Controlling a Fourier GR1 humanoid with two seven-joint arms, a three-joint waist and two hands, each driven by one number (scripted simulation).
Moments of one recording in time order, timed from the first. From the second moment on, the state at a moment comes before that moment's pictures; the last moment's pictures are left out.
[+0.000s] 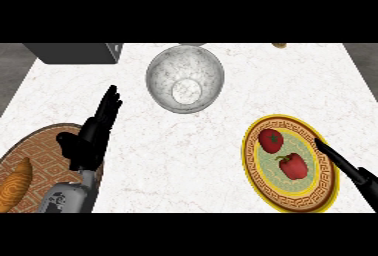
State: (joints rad) left arm -0.16 0.14 -0.13 -1.54 0.03 0.15 0.09; right arm 0.21 -0.52 0.01 -1.64 0.14 0.33 -0.42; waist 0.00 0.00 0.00
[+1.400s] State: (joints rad) left arm -0.12 0.08 -0.07 -1.57 -0.03 0.08 0.09; right arm -0.04 -0.33 -0.02 -1.17 0.49 0.21 -0.55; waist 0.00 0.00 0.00
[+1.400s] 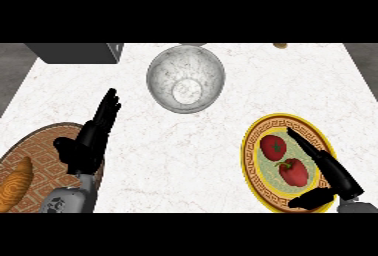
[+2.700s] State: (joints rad) left arm -0.15 0.06 -0.06 -1.54 -0.05 0.07 0.09; right arm -0.11 -0.05 0.47 -1.41 0.55 0.35 -0.51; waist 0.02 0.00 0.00
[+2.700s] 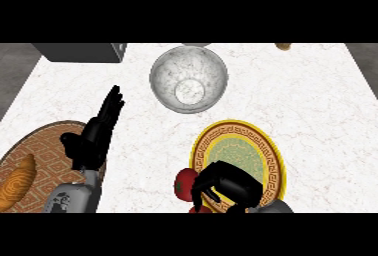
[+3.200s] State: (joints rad) left arm -0.14 0.07 -0.04 -1.54 -0.05 0.07 0.08; right arm -0.16 0.00 0.64 -1.90 0.44 0.27 -0.11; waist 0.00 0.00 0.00
